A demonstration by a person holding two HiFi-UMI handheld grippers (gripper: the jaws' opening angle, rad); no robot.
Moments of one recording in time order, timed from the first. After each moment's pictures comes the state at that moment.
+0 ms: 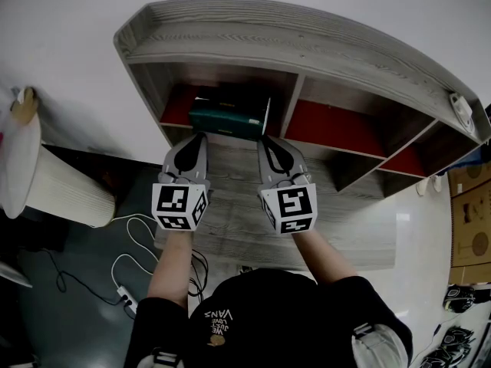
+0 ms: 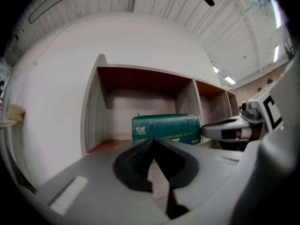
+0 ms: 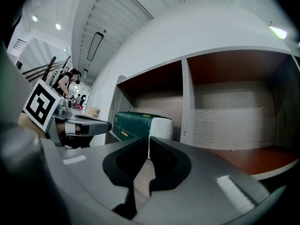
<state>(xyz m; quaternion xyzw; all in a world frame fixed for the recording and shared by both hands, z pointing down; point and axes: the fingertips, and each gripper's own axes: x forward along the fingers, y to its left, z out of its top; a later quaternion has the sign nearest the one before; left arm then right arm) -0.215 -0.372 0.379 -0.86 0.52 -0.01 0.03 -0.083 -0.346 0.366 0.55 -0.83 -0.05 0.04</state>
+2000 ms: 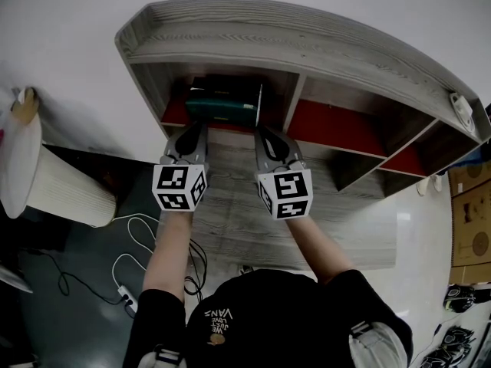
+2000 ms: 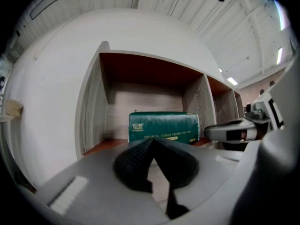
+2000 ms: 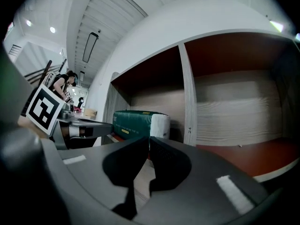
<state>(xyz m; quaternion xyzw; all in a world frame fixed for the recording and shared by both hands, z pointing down) -0.219 -0.410 0.387 -0.85 0.52 -0.01 0.01 -0.086 -0.374 0.373 0.56 -0.83 -0.03 0.03</state>
